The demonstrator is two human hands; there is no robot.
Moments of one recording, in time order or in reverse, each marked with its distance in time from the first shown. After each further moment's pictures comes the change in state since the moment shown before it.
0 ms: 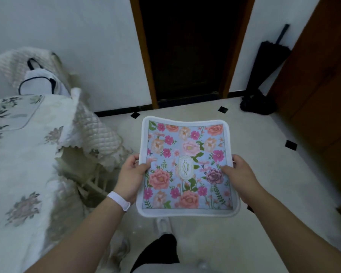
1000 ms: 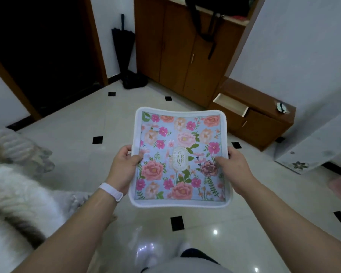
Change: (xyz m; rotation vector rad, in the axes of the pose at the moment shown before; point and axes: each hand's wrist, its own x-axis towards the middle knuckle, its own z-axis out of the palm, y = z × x) left_hand -0.199 -0.076 -0.158 0.271 -0.789 -0.035; right_hand -0.466 0.113 0.124 0.156 0.804 0.166
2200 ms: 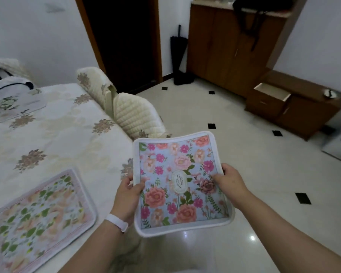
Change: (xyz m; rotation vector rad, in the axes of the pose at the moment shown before) left_hand -0.491 -0.169 -0.178 -0.012 0.276 -0.049; right_hand -0.426 0.162 0.029 -0.026 -0.315 -0.040
